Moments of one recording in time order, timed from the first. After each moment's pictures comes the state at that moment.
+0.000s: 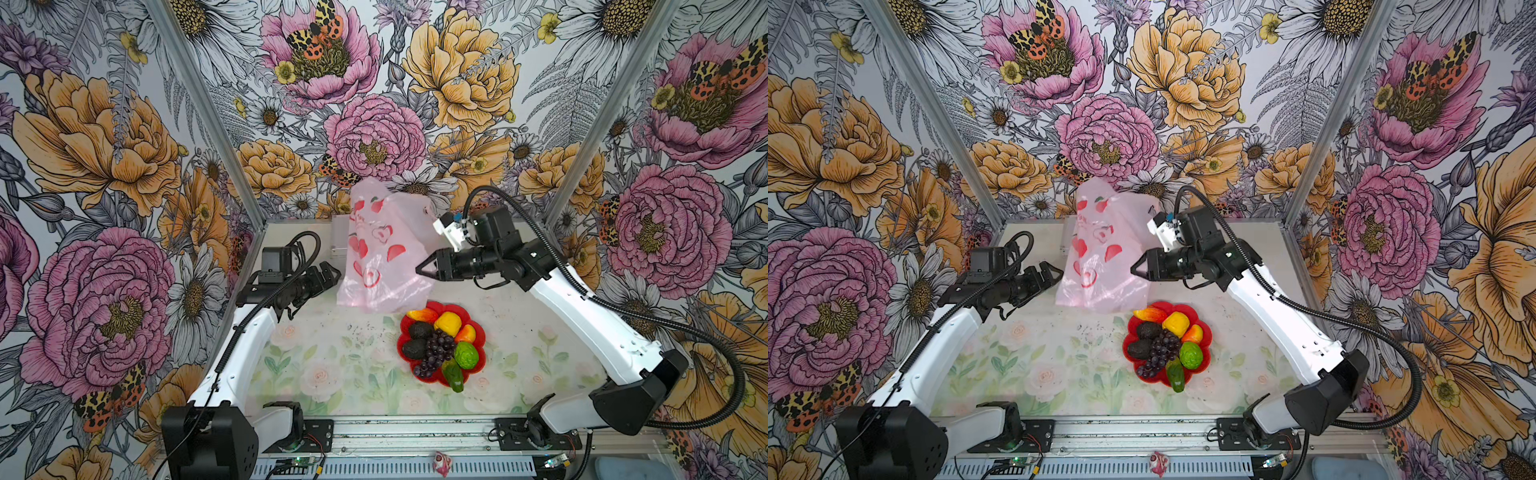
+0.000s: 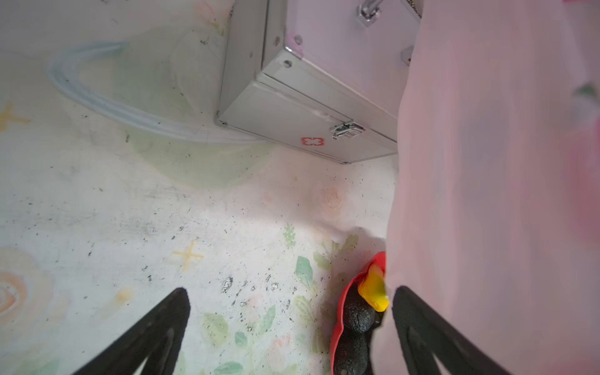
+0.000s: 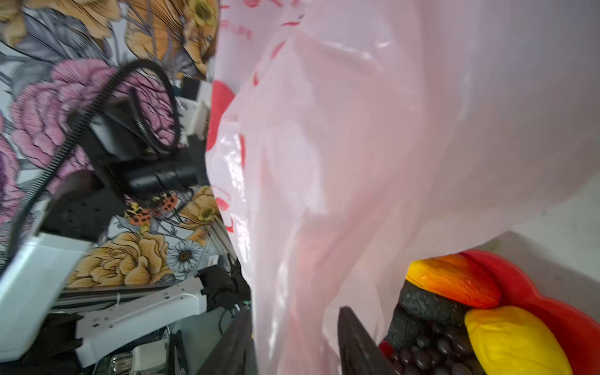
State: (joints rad) left arm 0.00 1.18 1.00 -0.68 0.37 -0.55; right arm 0.56 1.44 1.50 -0.87 -0.56 0.47
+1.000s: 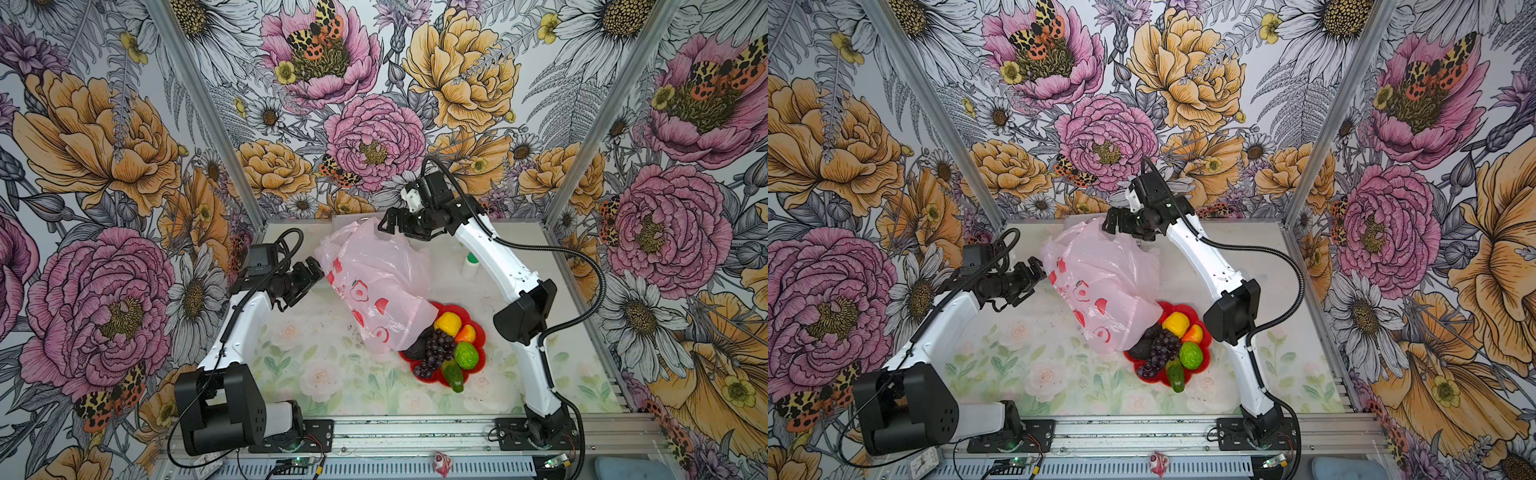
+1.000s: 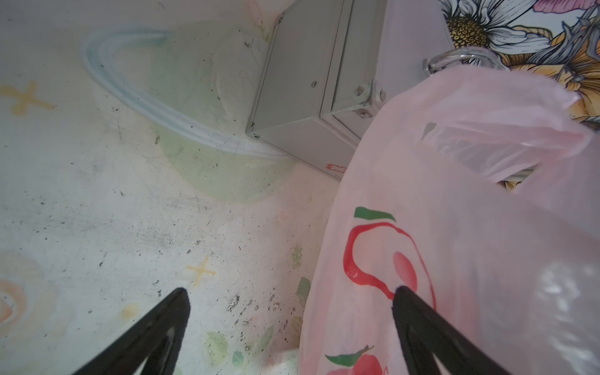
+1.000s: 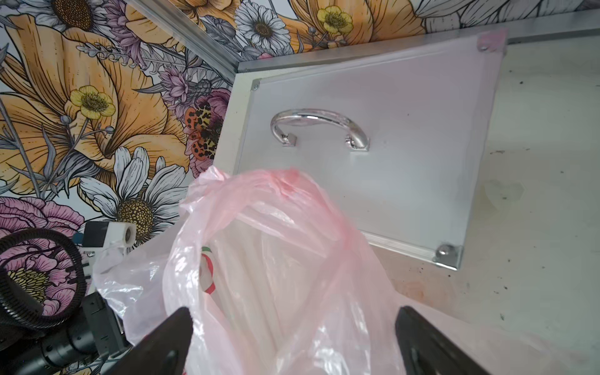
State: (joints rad) left arm 0.13 1.33 1.02 -0.63 0.49 -0.59; right arm 0.54 2.28 2.58 -1.09 -0.37 0.52
